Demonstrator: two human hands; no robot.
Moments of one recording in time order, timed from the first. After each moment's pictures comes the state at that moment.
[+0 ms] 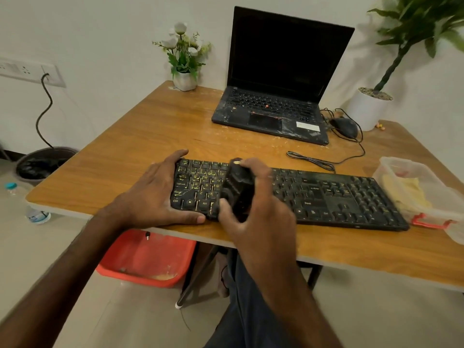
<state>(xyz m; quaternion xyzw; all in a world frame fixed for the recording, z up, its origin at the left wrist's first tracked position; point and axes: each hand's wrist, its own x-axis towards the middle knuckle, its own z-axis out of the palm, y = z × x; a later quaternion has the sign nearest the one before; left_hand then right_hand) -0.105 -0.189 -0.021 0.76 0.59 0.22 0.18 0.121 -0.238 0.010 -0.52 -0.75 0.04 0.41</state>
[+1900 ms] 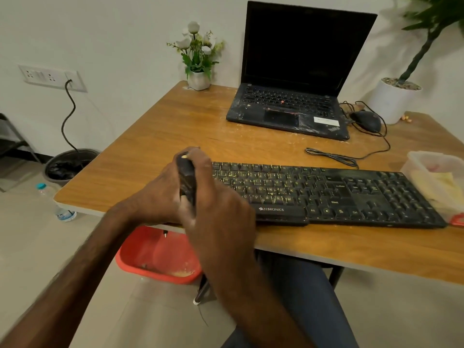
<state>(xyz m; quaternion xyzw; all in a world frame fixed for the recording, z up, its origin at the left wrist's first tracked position) -0.109 -0.193 -0.013 0.78 0.50 0.30 0.23 0.040 -0.244 0.011 -0.50 -0.78 -0.04 0.37</state>
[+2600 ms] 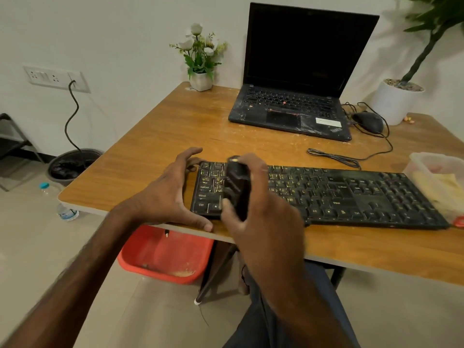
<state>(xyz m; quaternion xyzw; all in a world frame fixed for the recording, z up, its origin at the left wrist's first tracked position) -0.121 -0.190 -0.020 0.73 0.53 0.29 0.31 0.093 -0.244 0.014 -0.52 -0.76 -0.01 0.40</state>
